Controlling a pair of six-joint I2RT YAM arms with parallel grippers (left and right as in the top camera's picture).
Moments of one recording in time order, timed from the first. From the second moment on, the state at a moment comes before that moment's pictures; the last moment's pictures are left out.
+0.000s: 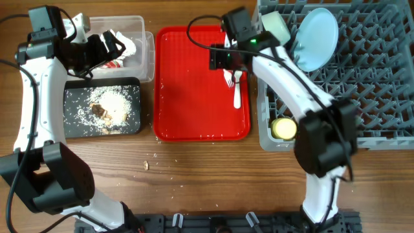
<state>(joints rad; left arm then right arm) 0.23 1.79 1.60 -0.89 0.42 -0.20 0.44 2.11 1.74 -0.72 -0.09 0.42</state>
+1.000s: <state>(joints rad) 0.23 1.79 1.60 -0.89 0.42 -0.20 0.44 2.28 1.74 -0.70 -0.04 0.61</state>
